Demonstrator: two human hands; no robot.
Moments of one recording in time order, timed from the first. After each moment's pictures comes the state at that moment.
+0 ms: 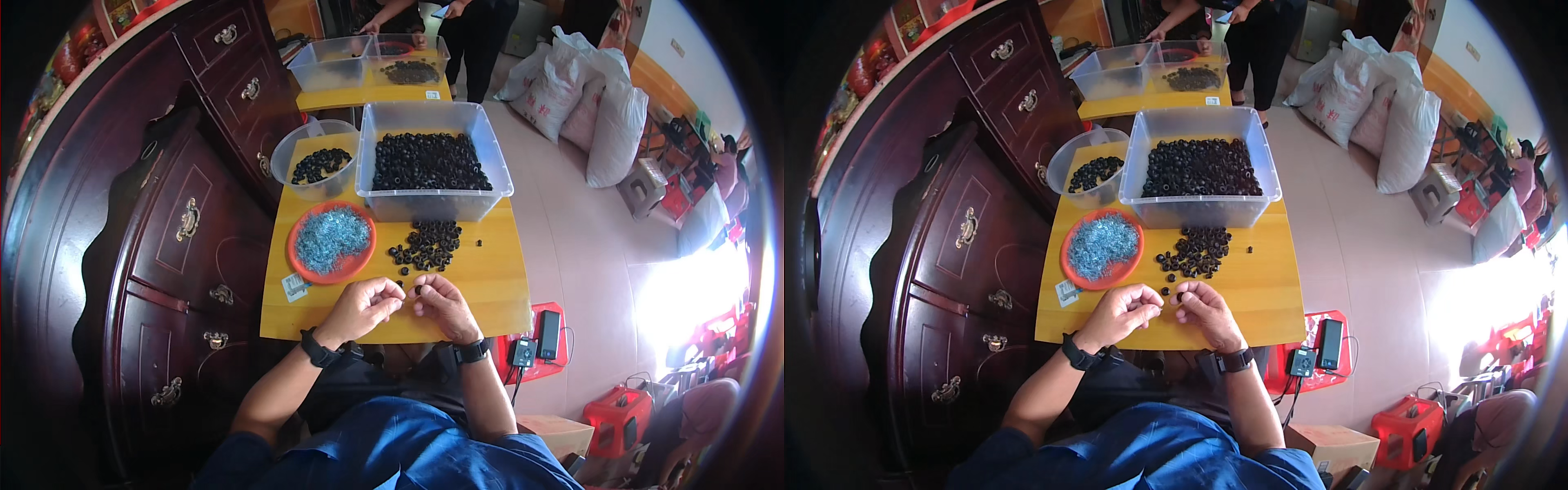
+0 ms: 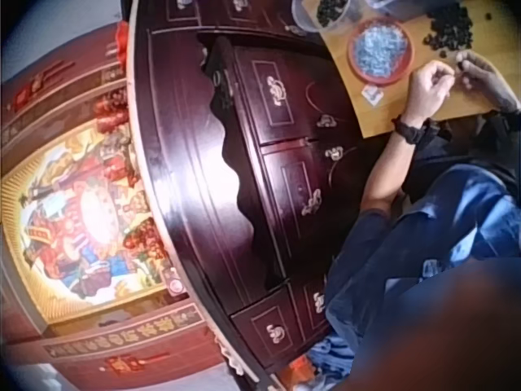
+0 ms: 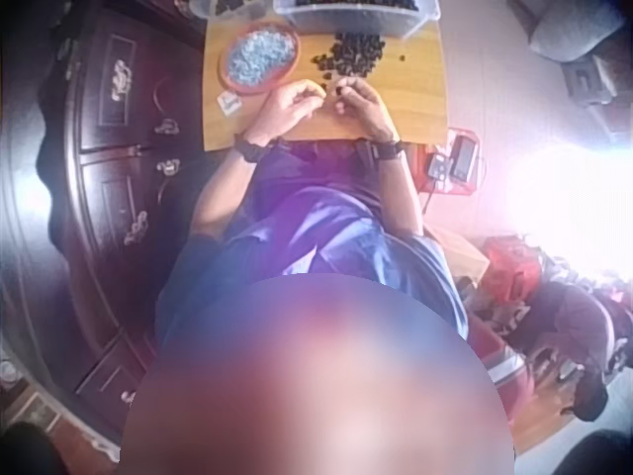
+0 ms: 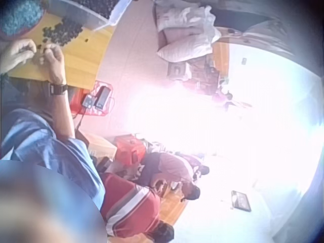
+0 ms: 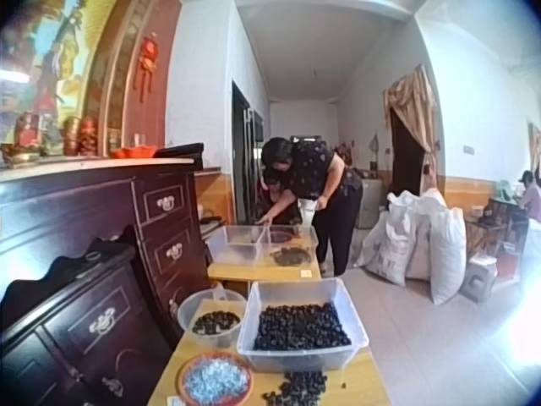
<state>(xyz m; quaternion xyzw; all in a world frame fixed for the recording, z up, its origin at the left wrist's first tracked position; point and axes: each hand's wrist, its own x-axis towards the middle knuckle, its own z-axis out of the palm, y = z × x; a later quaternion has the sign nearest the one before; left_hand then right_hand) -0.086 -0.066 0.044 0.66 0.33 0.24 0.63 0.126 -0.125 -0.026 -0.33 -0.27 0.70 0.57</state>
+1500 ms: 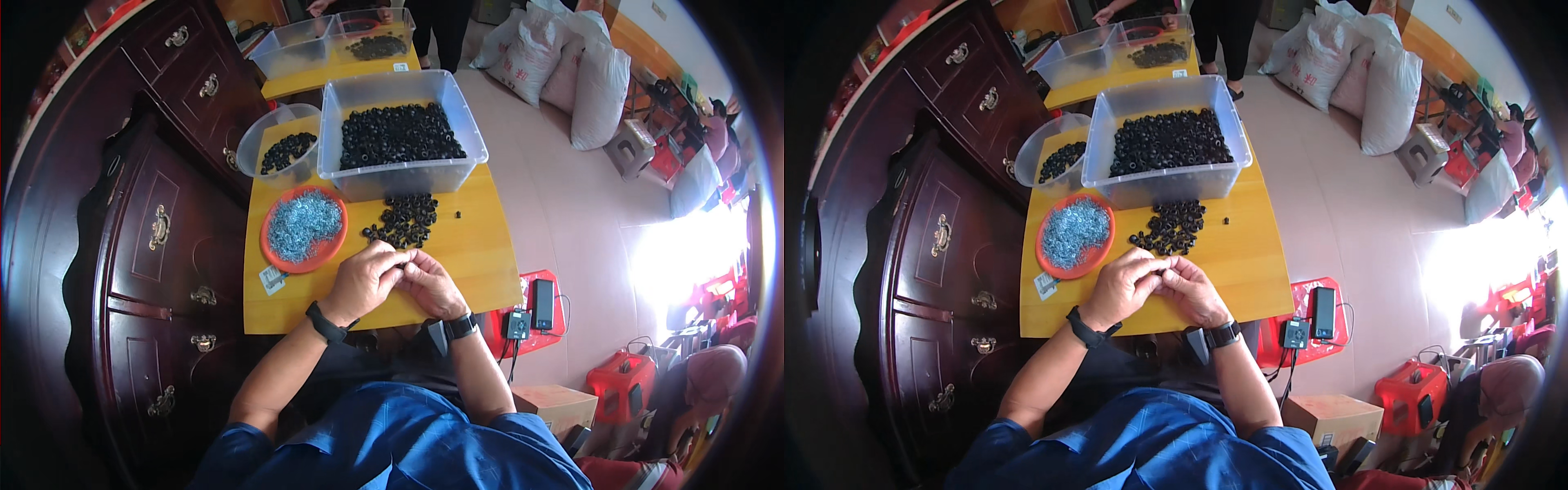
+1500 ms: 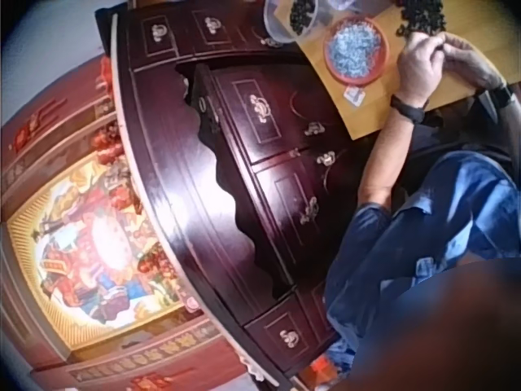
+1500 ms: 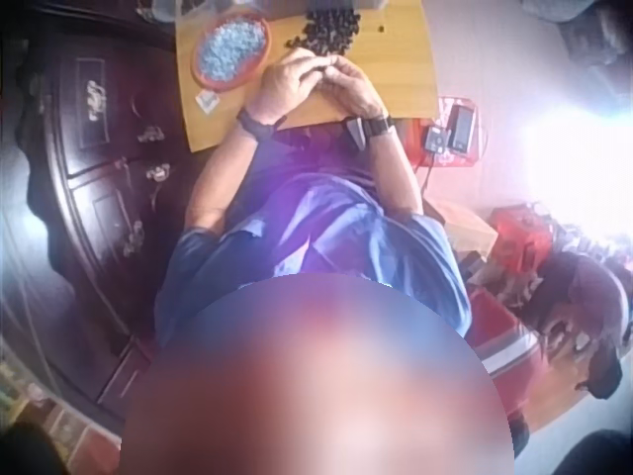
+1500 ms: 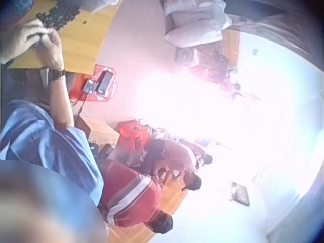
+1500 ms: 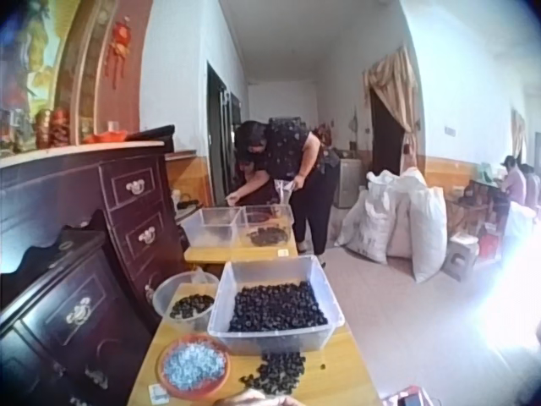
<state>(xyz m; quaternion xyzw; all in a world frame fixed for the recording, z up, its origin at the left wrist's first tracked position) -0.034 -0.054 0.036 0.87 0.25 0.32 0.28 0.130 -0.115 -0.051 -0.15 -0.23 0.73 0.62</state>
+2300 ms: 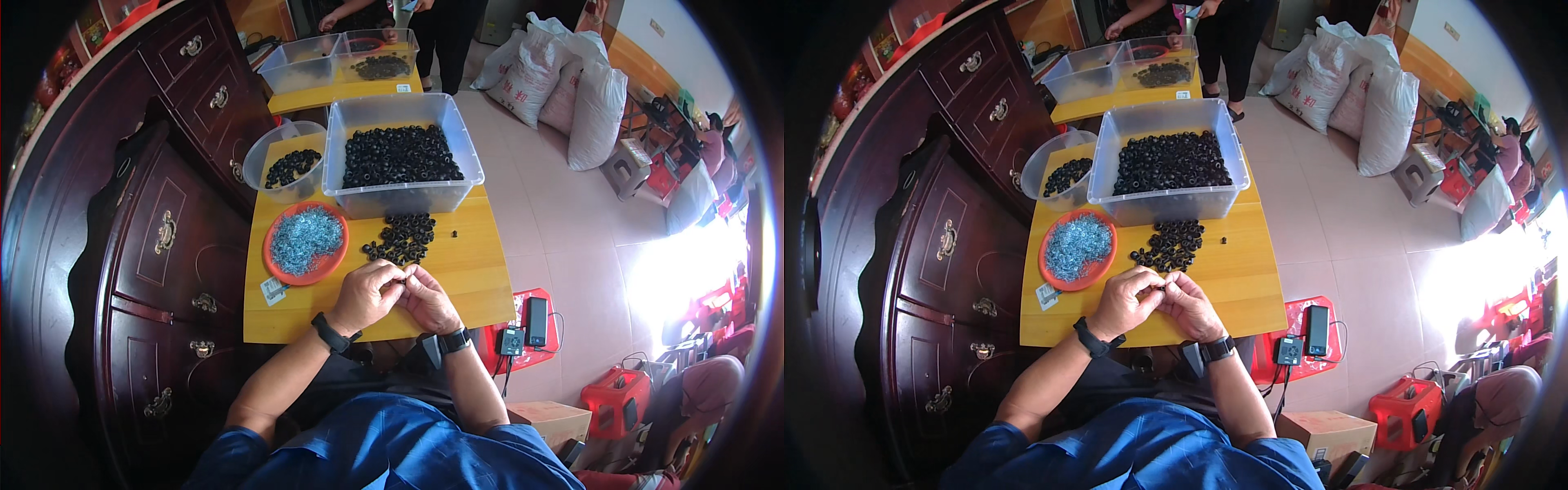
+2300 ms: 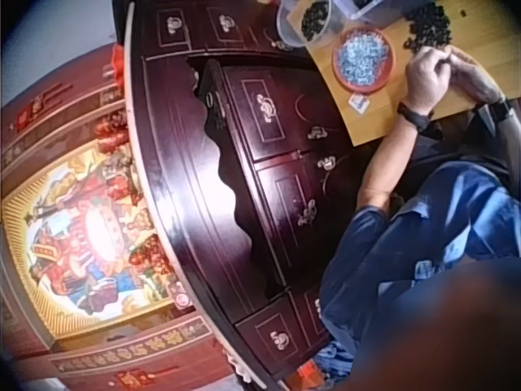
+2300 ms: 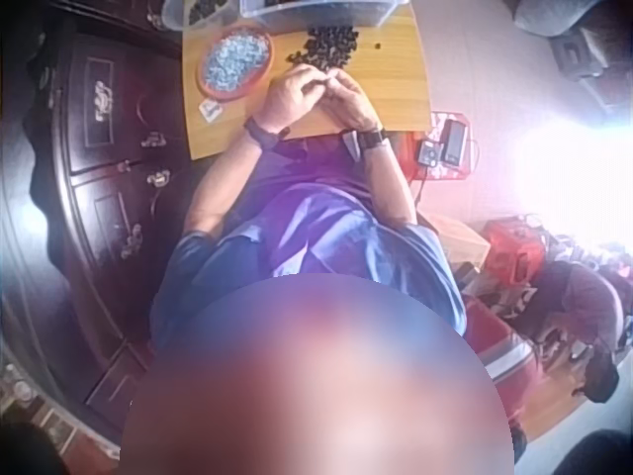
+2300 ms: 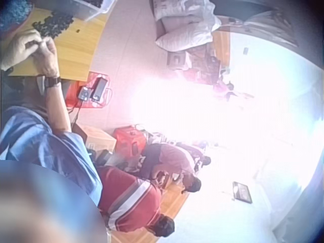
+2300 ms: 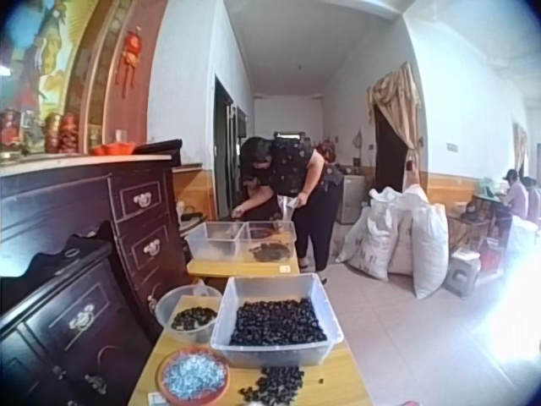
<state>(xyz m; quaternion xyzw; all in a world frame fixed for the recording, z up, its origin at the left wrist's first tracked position) -0.028 -0.055 0.032 0.84 0.24 0.37 0.31 0.129 -0.116 -0.046 -0.16 -0.21 0.72 0.64</state>
